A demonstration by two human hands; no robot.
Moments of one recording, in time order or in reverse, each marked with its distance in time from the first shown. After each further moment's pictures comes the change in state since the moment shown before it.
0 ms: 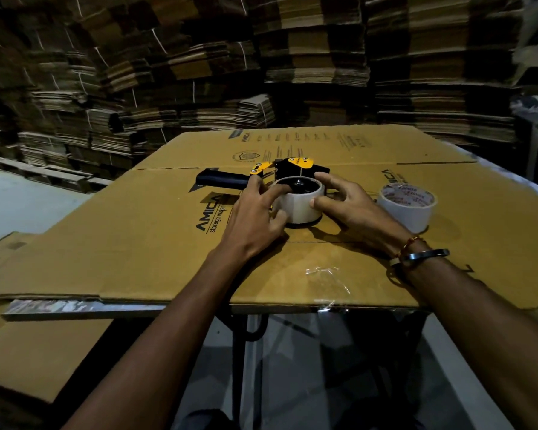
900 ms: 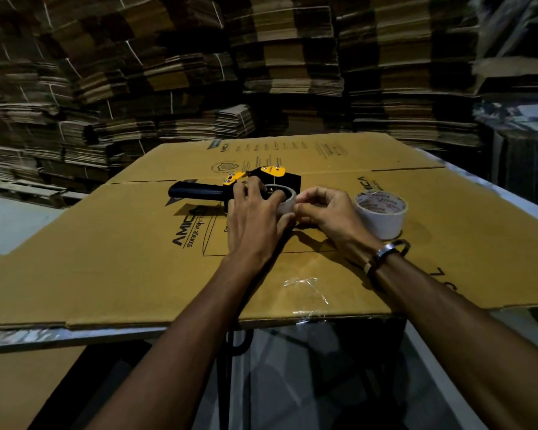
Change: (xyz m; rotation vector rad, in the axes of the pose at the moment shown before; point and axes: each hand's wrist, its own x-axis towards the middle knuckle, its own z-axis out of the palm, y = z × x) left_hand 0.022 0.031 0.029 0.331 0.105 -0.040; right_hand -0.005 -0.003 0.008 0.255 0.213 0.080
